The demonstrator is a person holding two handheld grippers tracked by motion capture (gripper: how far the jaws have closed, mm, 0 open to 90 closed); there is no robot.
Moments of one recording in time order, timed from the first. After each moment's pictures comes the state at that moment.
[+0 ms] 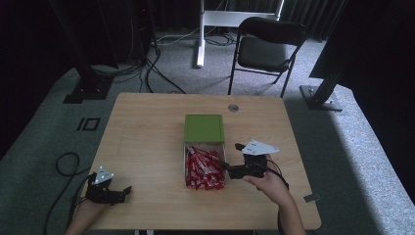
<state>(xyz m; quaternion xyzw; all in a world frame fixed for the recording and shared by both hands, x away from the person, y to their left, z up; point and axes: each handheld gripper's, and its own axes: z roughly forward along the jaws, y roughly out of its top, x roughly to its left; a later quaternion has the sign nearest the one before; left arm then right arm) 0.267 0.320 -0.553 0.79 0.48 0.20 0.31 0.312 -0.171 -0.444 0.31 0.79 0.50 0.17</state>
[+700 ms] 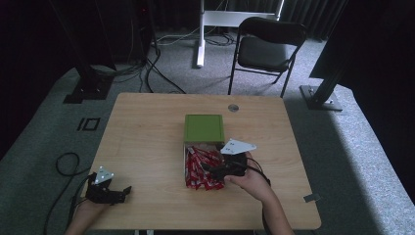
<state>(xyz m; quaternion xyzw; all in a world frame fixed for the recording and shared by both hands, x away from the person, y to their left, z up) 0.267 0.321 -0.553 0.79 0.48 0.20 0.31 0.318 -0.119 -0.446 0.28 0.81 0.49 0.15</state>
